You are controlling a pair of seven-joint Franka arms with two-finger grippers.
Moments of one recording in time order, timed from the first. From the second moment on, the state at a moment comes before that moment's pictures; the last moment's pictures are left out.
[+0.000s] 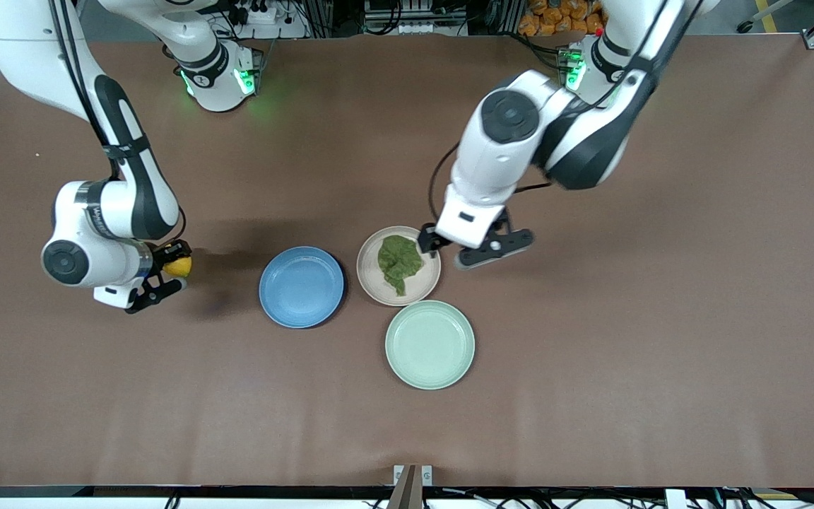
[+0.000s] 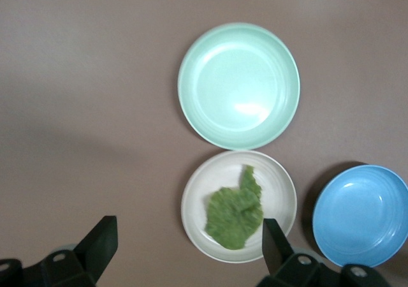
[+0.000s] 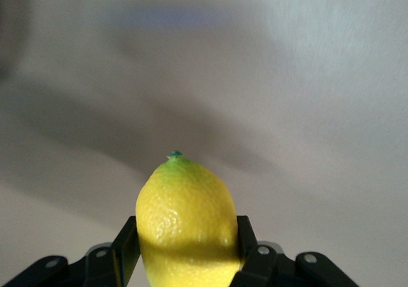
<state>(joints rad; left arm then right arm) -0.47 0.40 -0.20 -1.51 0.06 2.04 -0.99 0.13 0.45 -0.13 -1.88 0.02 1.98 -0.48</state>
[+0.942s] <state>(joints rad) -0.12 0.16 -0.17 -1.51 0.06 1.74 -0.38 0.41 0.55 -0.10 -1.62 0.23 1.94 0.08</state>
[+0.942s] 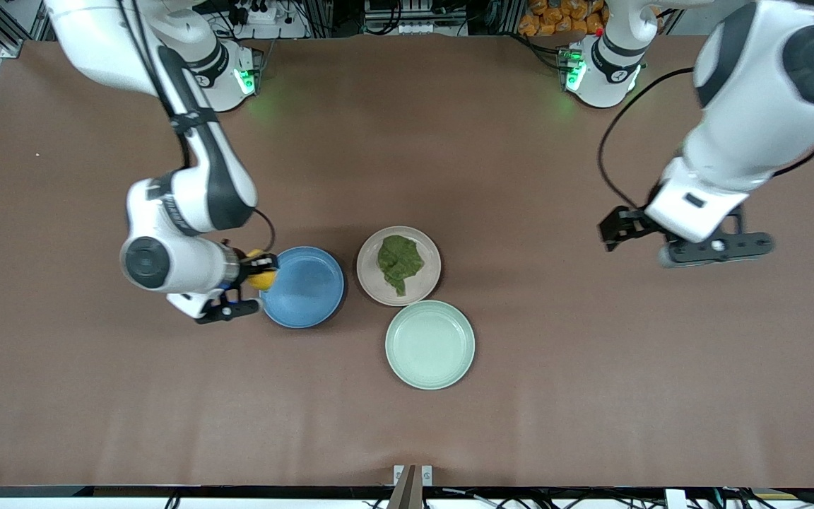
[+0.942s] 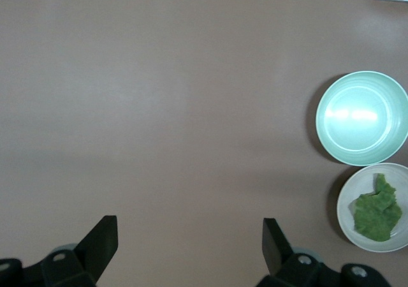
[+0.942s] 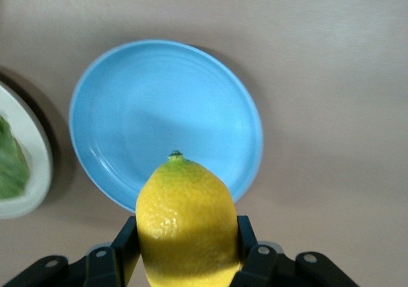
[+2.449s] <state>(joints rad) -0.05 0.01 -0.17 -1.52 0.02 1.57 -0.32 0.25 0.41 -0.15 -1.52 0.24 1.89 0.07</state>
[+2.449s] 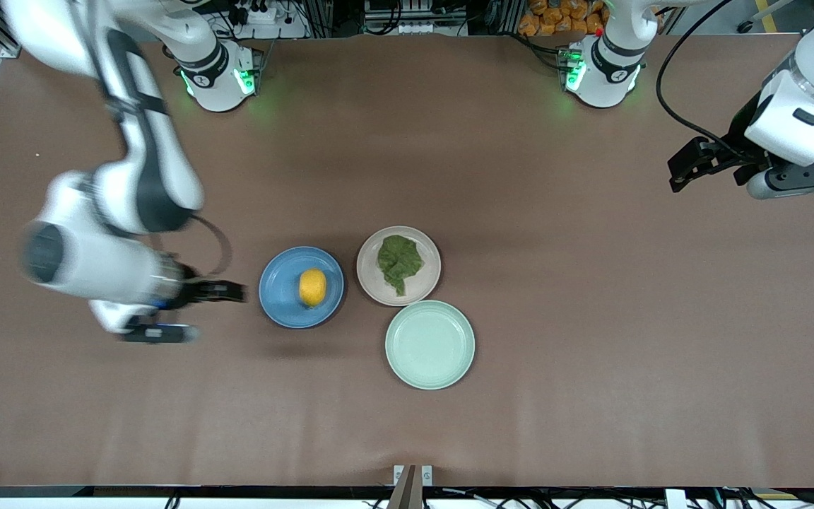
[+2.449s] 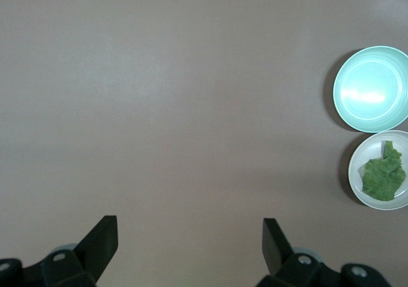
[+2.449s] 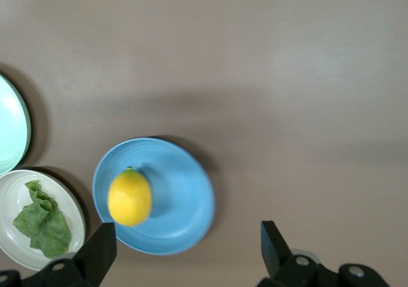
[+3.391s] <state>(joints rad) -0.03 -0.02 -0.17 -1.53 0.02 1.55 -0.22 0.10 0.01 -0.13 -1.51 0.06 1.62 0.02</state>
